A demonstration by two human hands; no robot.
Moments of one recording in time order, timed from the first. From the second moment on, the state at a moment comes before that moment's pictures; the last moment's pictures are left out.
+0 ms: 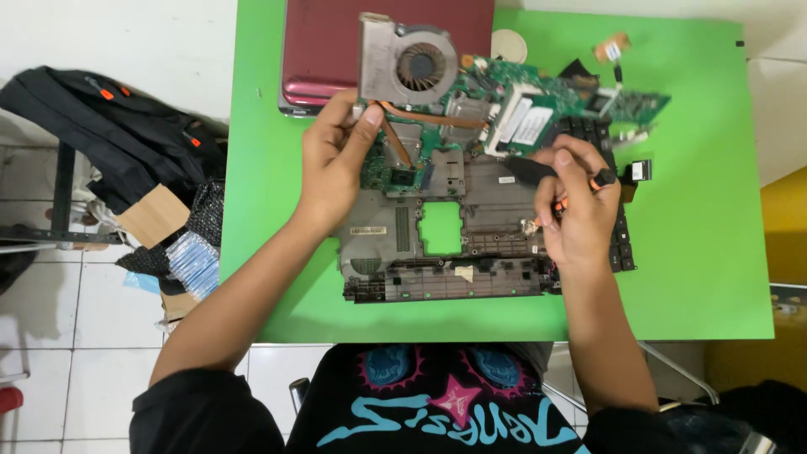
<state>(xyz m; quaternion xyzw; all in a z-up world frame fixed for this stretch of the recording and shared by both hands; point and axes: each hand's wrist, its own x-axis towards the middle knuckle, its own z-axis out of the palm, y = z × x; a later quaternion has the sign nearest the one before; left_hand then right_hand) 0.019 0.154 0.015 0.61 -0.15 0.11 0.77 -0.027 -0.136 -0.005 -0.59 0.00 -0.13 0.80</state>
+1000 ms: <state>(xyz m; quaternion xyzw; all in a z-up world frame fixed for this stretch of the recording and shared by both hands) 0.059 0.191 -0.018 0.45 0.04 0.10 0.89 -0.009 -0.192 -0.001 -0.79 0.04 -0.21 0.58</state>
